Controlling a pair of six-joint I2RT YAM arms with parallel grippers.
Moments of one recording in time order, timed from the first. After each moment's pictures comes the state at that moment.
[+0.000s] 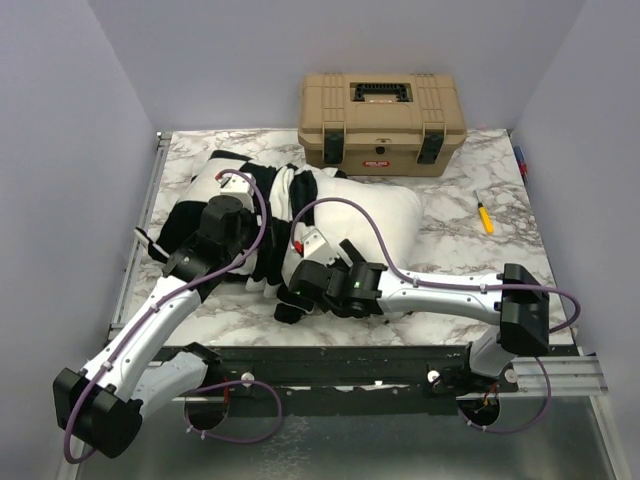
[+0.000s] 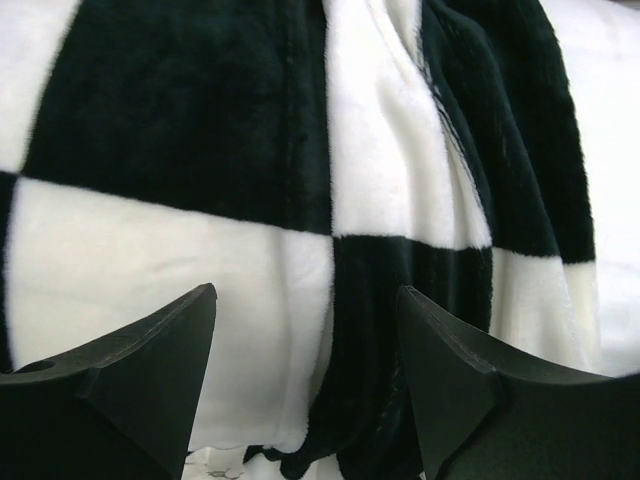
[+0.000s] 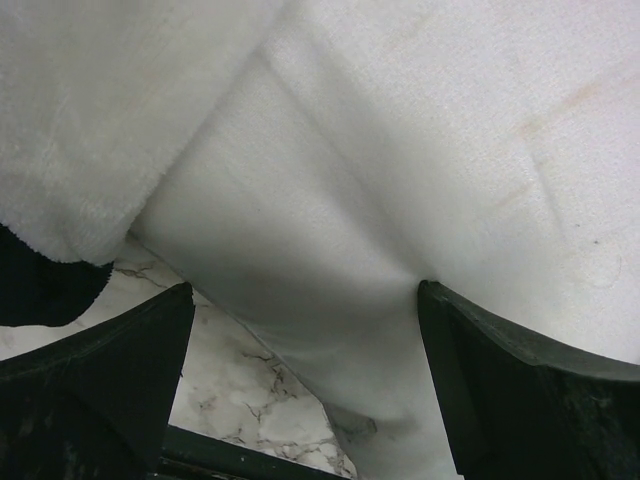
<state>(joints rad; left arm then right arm) -0.46 0.95 0.85 -0.37 -0.20 -0.27 1.27 1.65 1.29 -0.77 0.74 0.40</state>
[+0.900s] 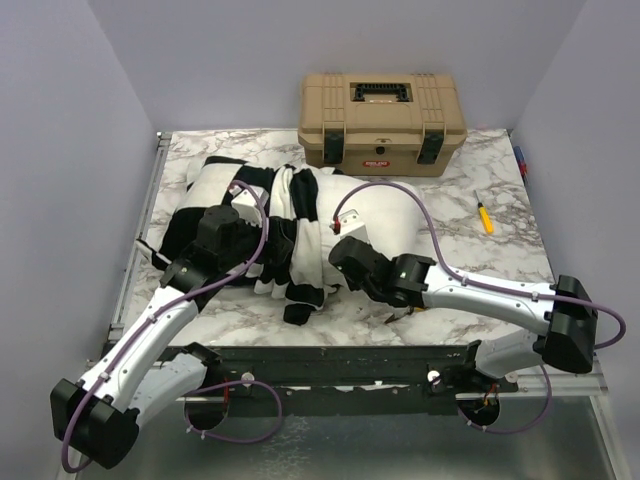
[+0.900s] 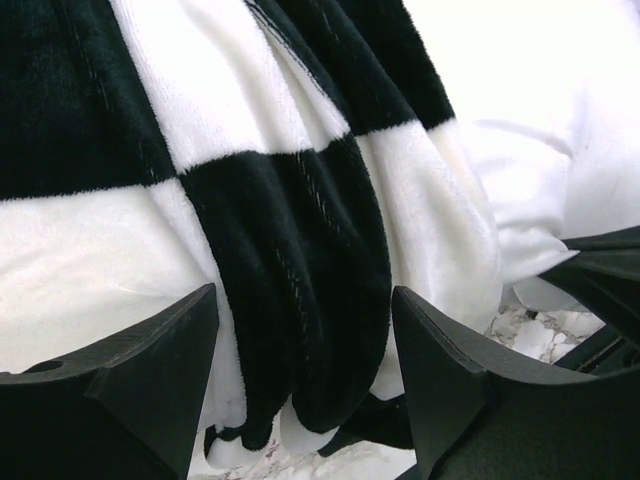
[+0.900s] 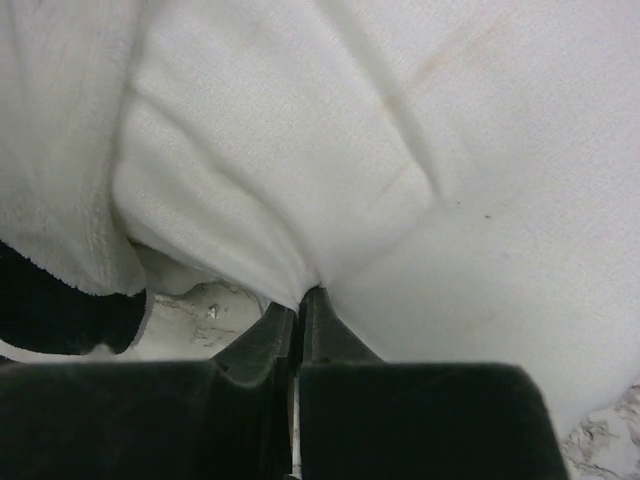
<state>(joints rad) -0.46 0.91 0.77 -0.33 0.16 -0.26 1.13 1.40 1.06 -0.52 0.57 0.41</state>
